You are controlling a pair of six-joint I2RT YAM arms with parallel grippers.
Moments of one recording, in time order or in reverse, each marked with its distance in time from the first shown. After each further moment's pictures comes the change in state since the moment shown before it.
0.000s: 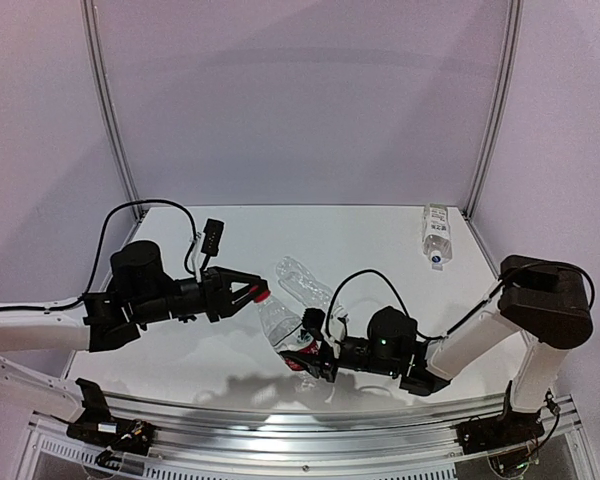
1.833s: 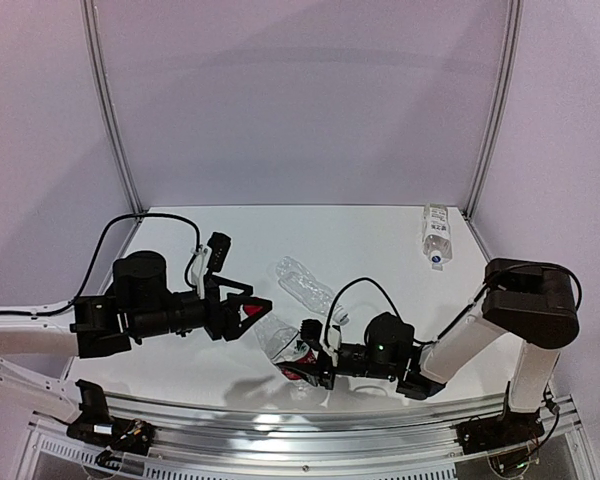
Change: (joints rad) left arm -0.139 -0.064 0.033 -0.222 -0.237 0.133; right arm 0.005 0.076 0.000 0.085 -0.085 -0.011
